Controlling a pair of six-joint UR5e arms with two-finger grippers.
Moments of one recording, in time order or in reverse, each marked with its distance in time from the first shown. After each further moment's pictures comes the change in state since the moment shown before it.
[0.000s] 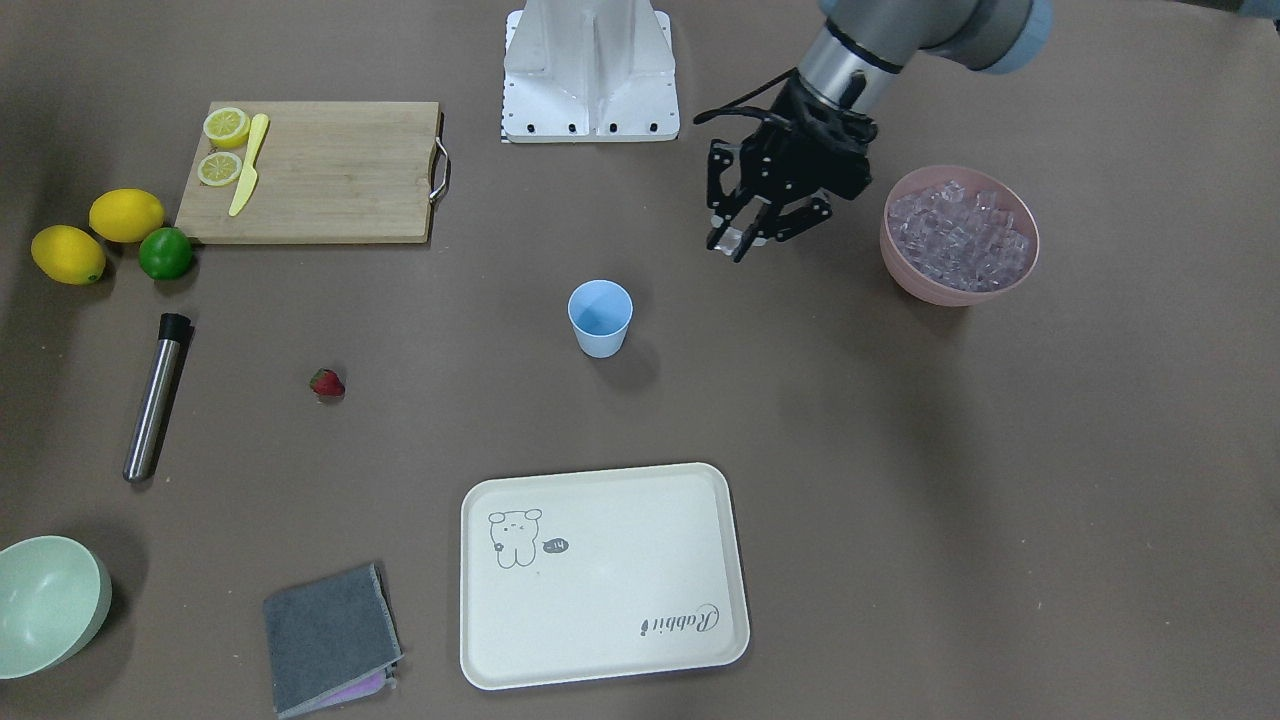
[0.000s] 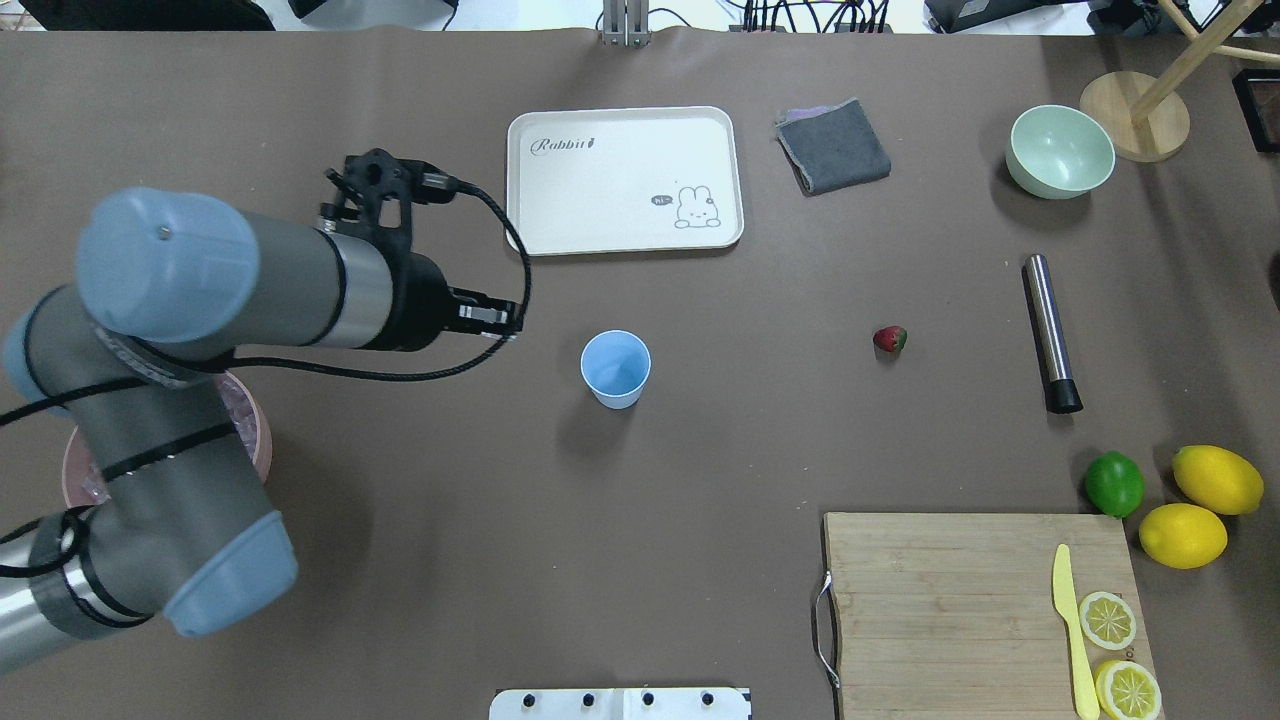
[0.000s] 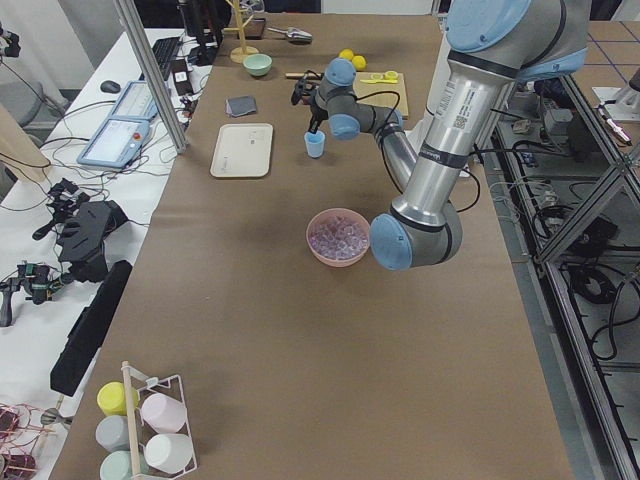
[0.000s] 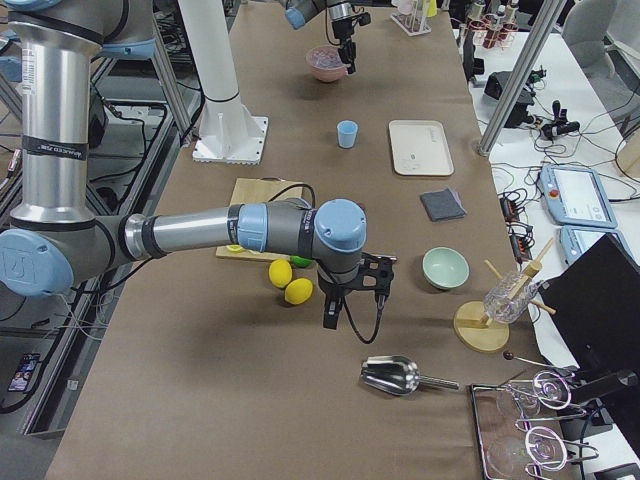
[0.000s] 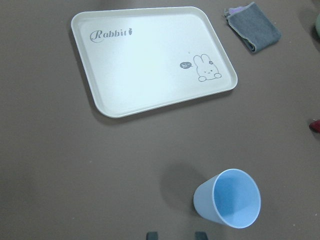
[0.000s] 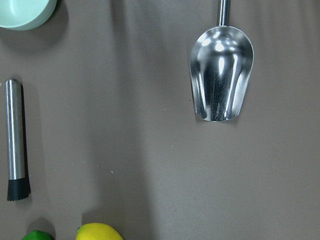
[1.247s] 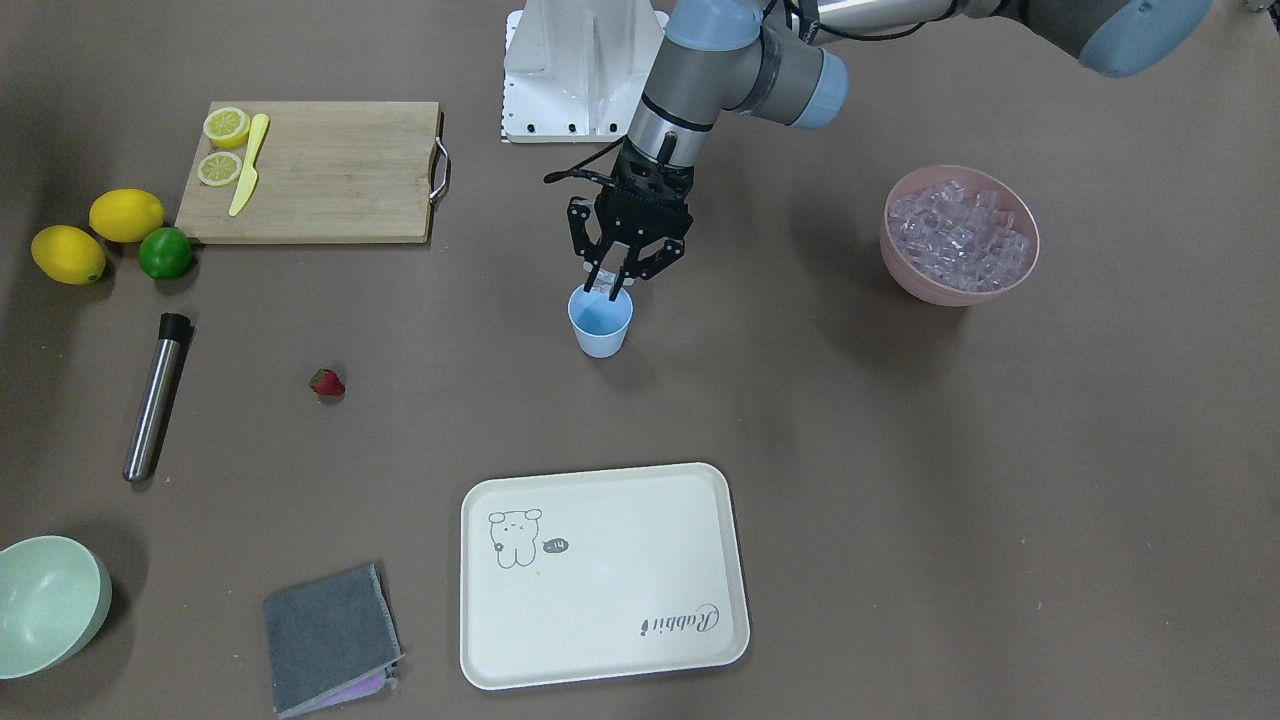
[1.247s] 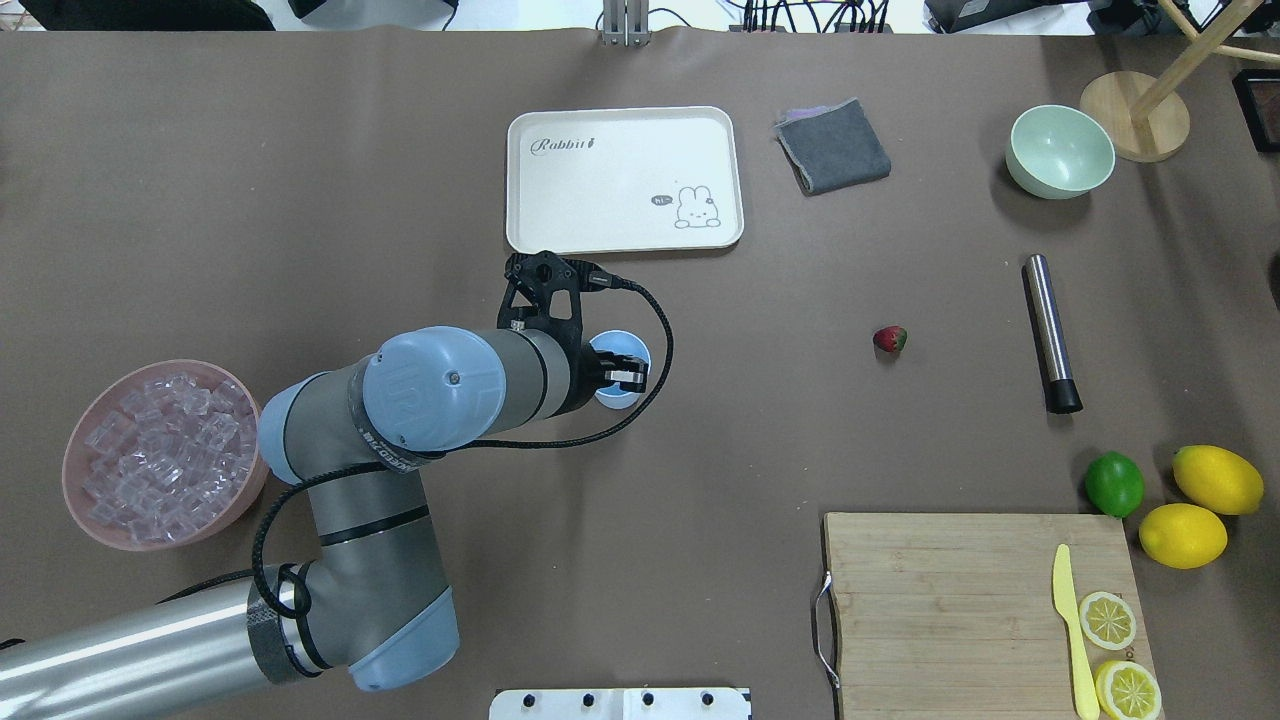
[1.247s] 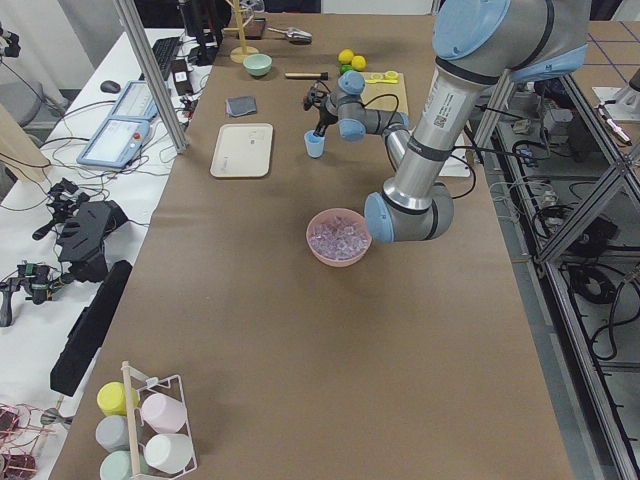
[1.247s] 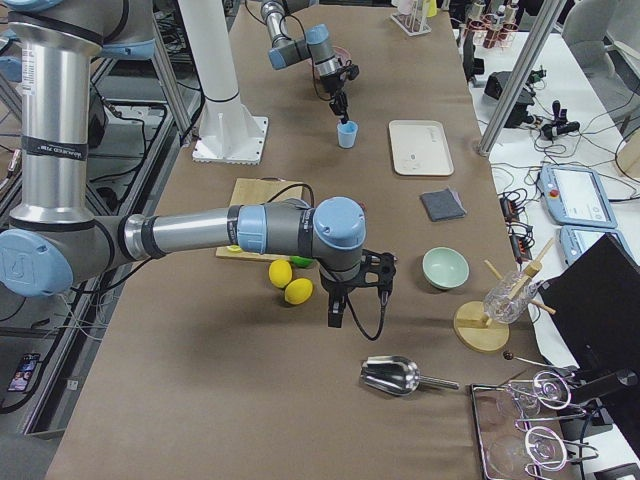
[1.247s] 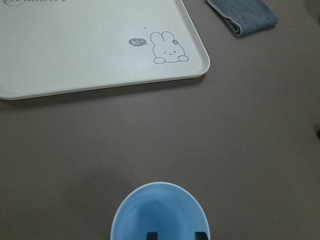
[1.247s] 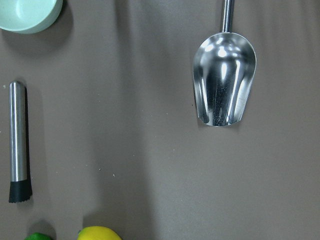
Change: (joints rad) left arm 0.145 -0.138 0.257 -0.100 0.212 -0.057; right arm -0.001 0.000 0.000 0.016 0.002 0.002
